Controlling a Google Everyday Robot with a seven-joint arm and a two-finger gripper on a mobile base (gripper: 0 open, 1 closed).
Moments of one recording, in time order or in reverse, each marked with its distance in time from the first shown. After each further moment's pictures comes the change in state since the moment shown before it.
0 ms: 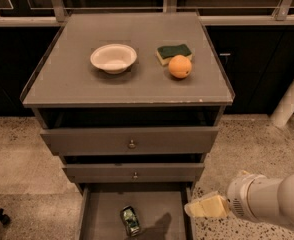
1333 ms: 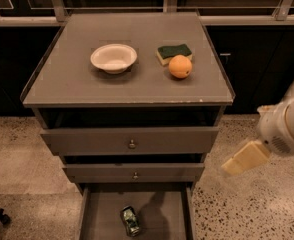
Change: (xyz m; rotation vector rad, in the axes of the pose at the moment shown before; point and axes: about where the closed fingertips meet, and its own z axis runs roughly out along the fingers) arm -0.109 -0.046 -0.109 0.010 0.090 -0.384
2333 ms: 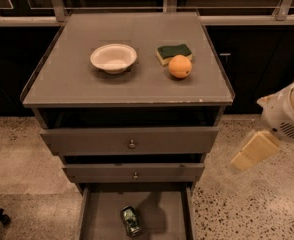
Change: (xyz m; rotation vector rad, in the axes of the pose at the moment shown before) arm -0.010 -0.001 -0.020 -0.070 0.061 -0.088
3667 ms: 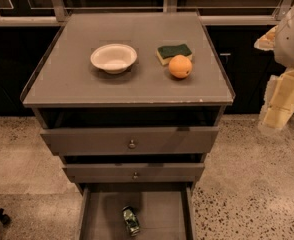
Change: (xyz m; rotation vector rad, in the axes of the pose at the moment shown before) arm -0.062 -0.020 -0.097 -0.010 0.160 -0.379
